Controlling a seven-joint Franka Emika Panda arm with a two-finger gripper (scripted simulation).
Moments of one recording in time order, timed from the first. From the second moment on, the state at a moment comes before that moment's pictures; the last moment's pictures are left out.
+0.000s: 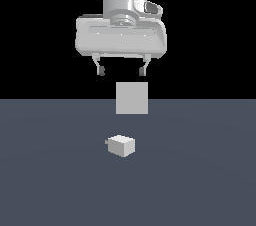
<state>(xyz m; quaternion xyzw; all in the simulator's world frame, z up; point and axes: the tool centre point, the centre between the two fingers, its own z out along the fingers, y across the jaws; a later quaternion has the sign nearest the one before) -0.007 0.014 0.160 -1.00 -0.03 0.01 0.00</state>
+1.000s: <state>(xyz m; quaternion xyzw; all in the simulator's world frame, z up) -0.022 0.017 0.142 -0.99 -0.12 -0.03 0.02</state>
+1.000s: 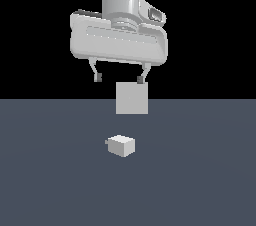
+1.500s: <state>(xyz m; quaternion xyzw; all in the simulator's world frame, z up) -0.036 0.017 0.120 -0.98 -0.21 -0.07 0.03</state>
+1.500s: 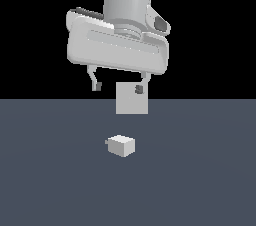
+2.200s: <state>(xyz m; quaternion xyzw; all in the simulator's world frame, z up) -0.050 0.015 0.094 -0.94 -0.31 -0.12 0.05</state>
